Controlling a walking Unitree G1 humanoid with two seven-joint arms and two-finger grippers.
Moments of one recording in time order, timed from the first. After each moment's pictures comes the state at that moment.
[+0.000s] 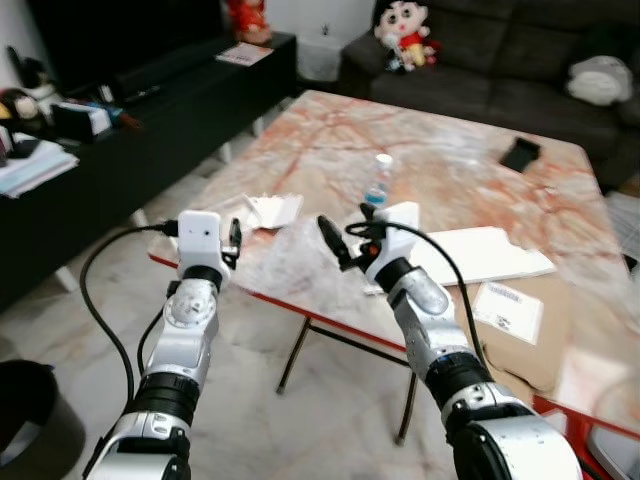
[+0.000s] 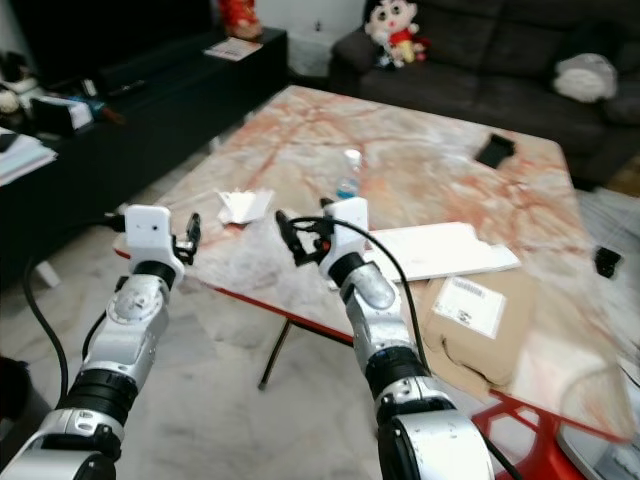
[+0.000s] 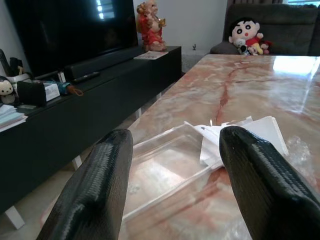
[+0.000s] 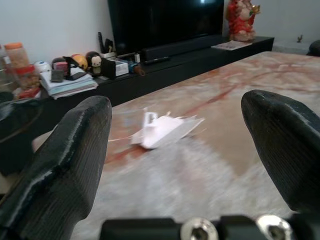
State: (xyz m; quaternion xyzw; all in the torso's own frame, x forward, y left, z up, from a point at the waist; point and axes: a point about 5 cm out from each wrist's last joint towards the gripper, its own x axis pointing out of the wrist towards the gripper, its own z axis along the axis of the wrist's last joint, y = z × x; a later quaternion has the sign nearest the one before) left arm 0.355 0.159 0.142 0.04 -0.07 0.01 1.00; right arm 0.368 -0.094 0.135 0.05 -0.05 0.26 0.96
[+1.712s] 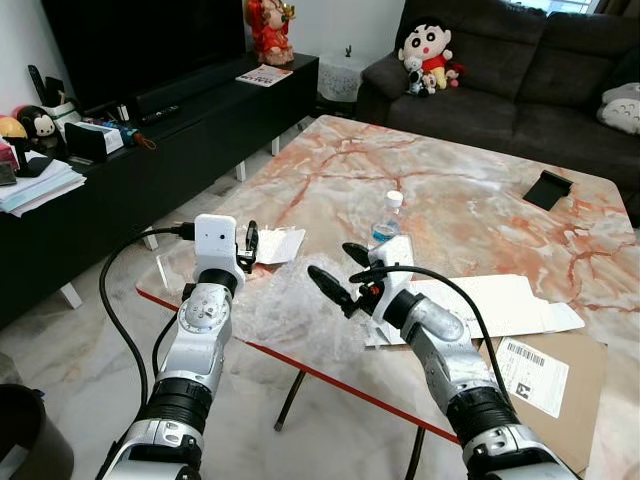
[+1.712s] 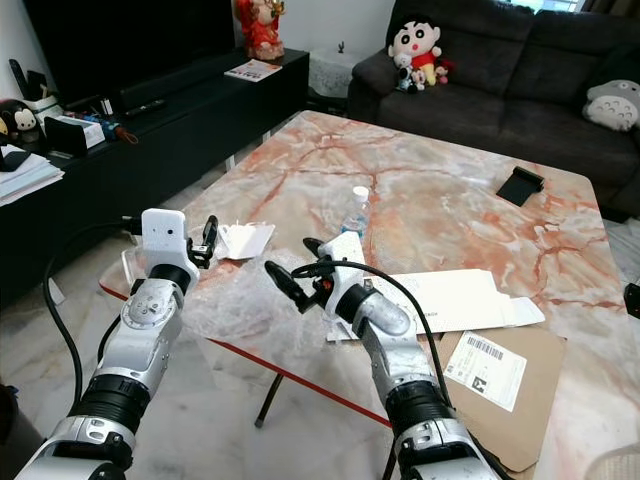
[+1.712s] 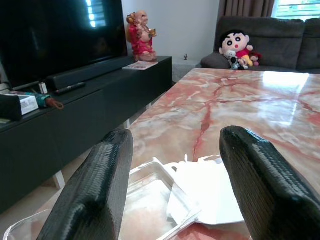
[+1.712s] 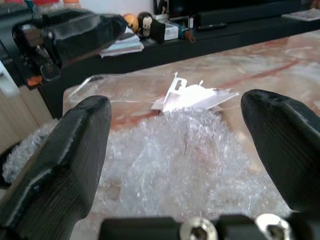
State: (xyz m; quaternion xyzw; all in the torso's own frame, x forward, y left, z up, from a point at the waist) left arm 0.351 0.147 0.140 0.03 -0.07 -0.01 1.00; right arm 0.334 -0.091 0.103 0.04 0.03 0.39 0.92
